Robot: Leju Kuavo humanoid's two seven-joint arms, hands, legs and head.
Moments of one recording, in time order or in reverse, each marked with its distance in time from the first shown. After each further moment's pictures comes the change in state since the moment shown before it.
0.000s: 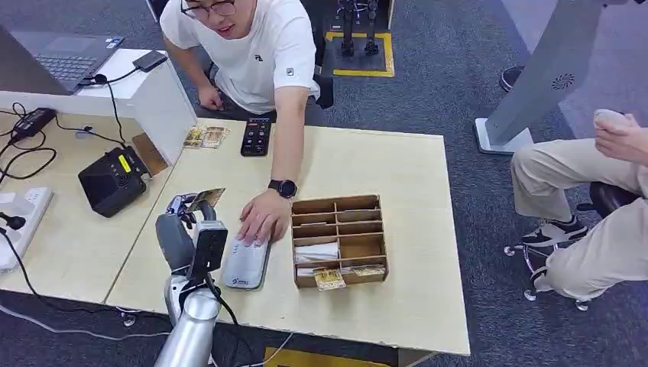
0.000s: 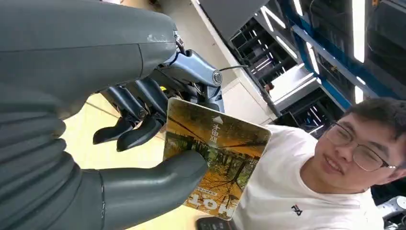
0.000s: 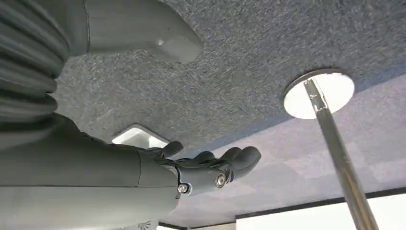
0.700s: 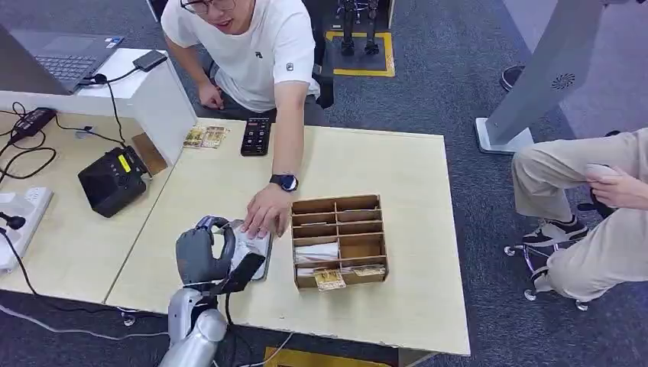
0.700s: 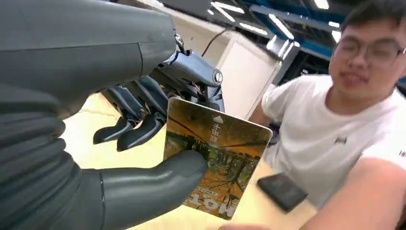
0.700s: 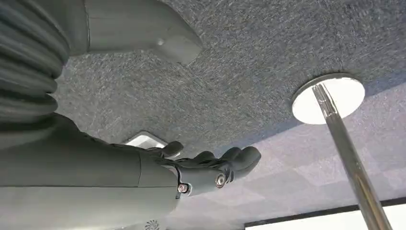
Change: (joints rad) left arm 0.057 0.041 0.000 0.141 -0.390 0.001 0.109; right arm -0.002 0.000 0.000 0.019 -0.036 0.000 0.014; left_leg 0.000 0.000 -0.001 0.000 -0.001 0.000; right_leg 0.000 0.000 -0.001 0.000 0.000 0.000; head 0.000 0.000
